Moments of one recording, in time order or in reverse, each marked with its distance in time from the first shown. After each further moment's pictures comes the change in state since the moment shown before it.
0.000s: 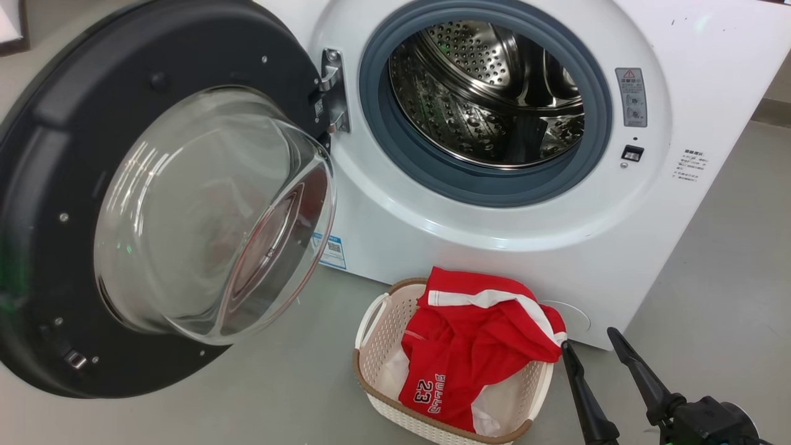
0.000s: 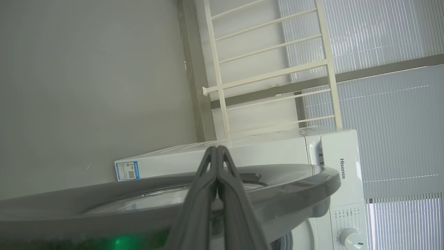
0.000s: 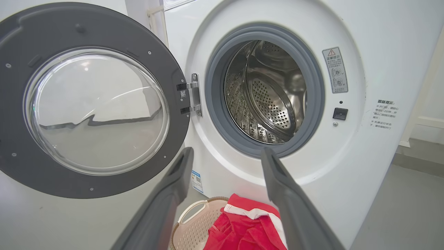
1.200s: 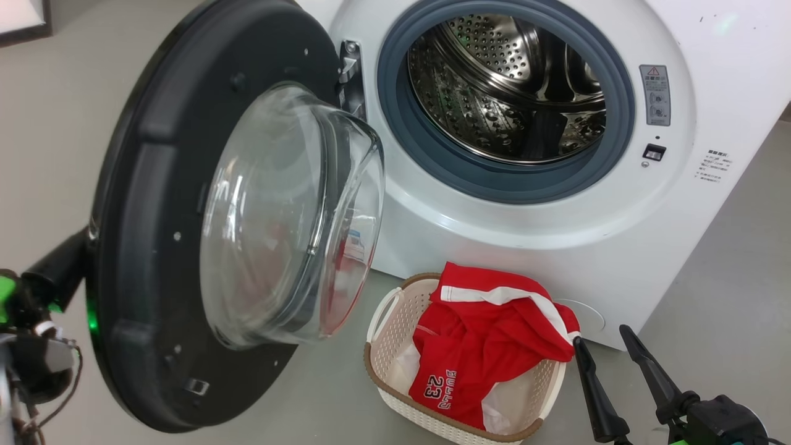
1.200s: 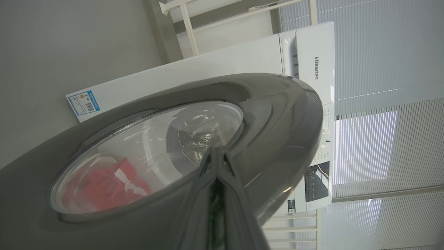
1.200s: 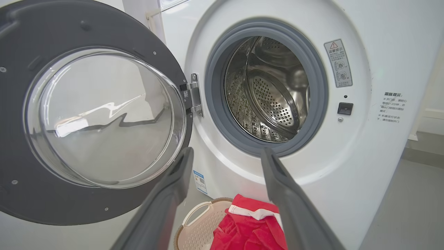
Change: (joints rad) left arm 0.256 -0.153 -0.067 -0.526 -0.095 0.085 0.256; right arm 0.000 0.000 -0.024 0.004 0.035 0.000 -0.009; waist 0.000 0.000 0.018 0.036
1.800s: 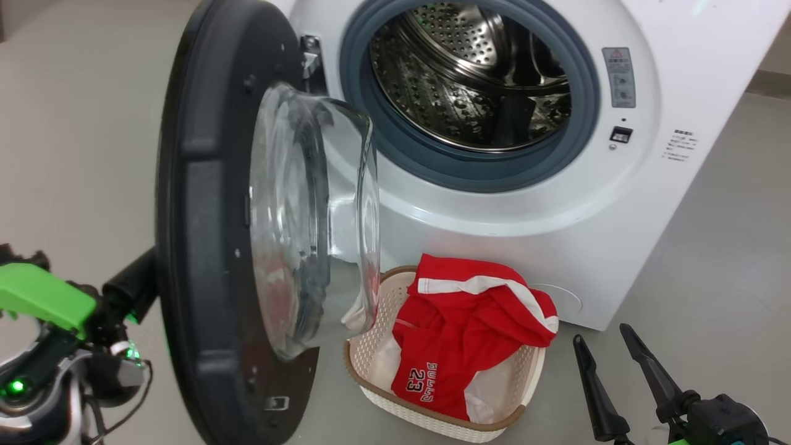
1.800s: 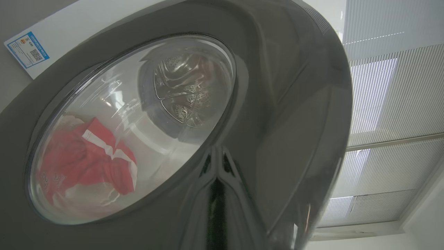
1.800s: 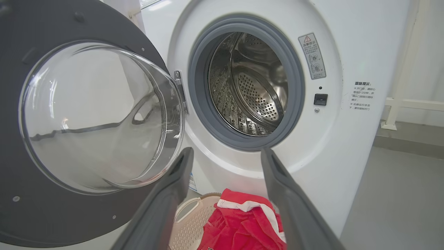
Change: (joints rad) left arm 0.074 -0.091 -0.093 -0.161 -0.001 0.013 0.030; right arm -0.002 0.000 0.000 -0.002 0.000 0.000 0.000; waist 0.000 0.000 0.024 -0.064
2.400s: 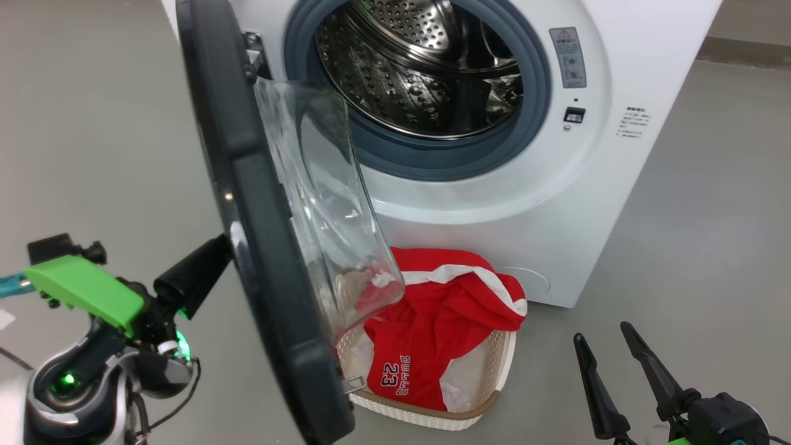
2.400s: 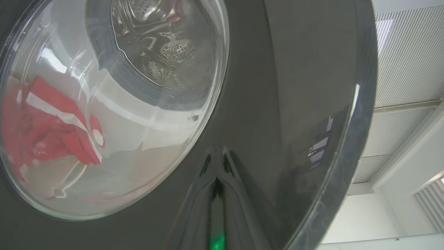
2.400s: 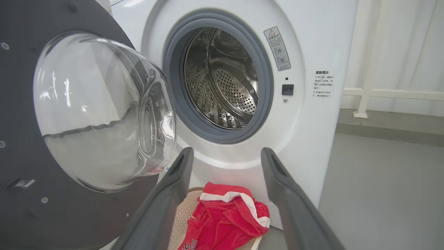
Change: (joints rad) left arm 0.004 -0.057 -0.088 -0.037 -0.053 -0.002 -0.016; right arm -0.004 0.000 -0.003 0.000 -0.002 0.000 0.000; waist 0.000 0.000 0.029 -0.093
